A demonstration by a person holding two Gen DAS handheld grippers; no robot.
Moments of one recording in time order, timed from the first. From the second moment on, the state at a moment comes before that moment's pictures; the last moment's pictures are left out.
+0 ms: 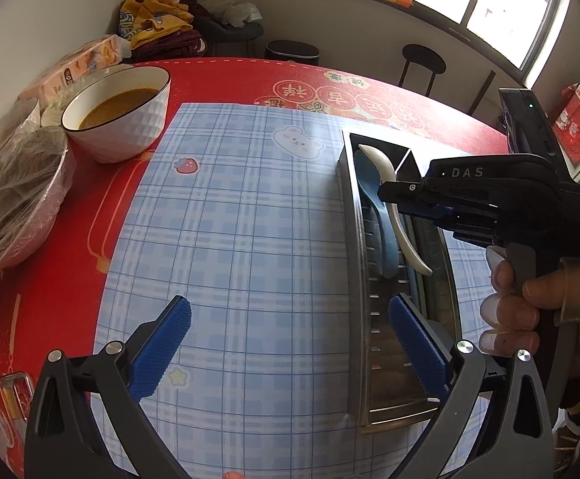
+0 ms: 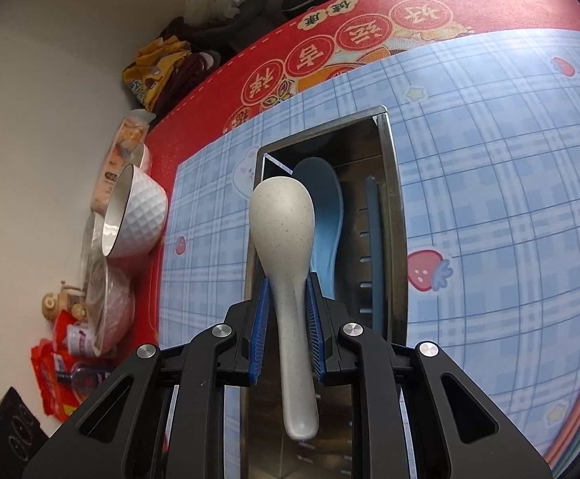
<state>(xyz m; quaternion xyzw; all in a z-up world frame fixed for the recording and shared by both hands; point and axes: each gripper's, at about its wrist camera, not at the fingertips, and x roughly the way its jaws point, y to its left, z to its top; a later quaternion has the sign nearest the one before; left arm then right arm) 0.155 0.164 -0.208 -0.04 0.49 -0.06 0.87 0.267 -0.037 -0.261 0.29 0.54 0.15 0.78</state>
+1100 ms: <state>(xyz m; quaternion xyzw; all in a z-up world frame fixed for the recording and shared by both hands) 0.137 0.074 -0.172 -0.02 0.46 -0.12 0.88 0.157 -0.181 -0.203 0.16 0.44 0.08 0.88</state>
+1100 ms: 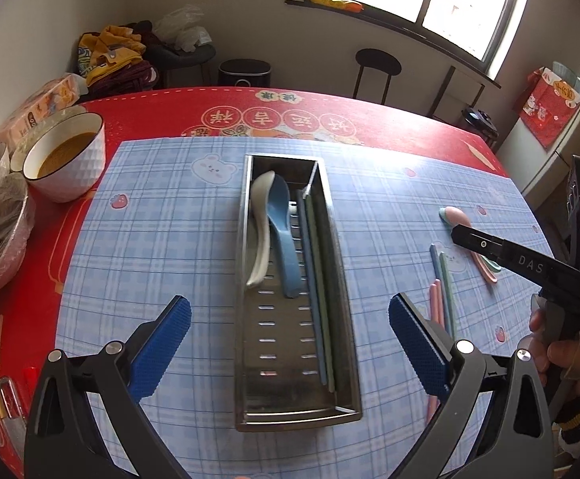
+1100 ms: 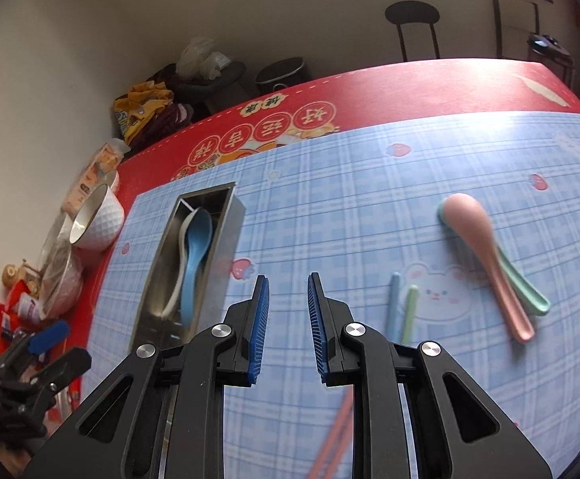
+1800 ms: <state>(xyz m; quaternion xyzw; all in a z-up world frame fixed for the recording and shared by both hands) 0.105 -0.042 -0.206 0.04 0.51 -0.21 0.84 0.086 -0.281 -0.191 0.14 0.41 0.02 0.90</state>
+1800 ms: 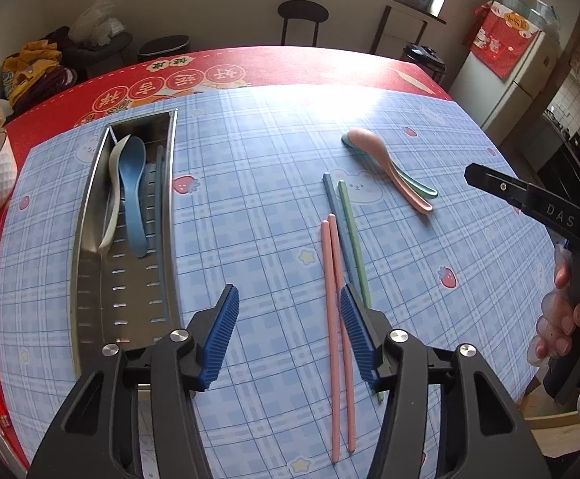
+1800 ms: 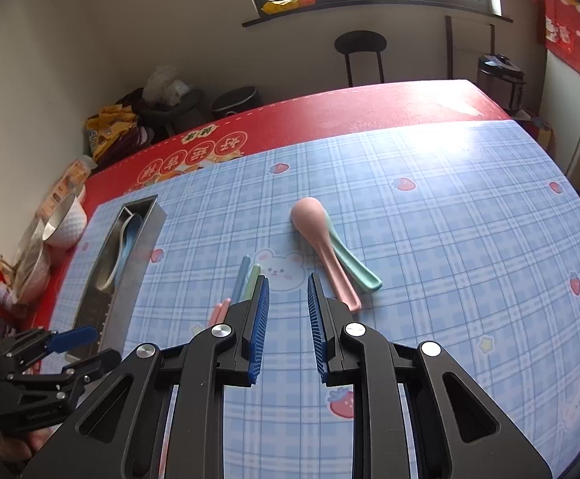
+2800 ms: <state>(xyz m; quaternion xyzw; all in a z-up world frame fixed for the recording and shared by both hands) 0.100 -0.071 -0.268 0.02 0.56 -0.24 0.79 0.103 -0.290 -0.202 0.13 0.42 0.04 0.90</state>
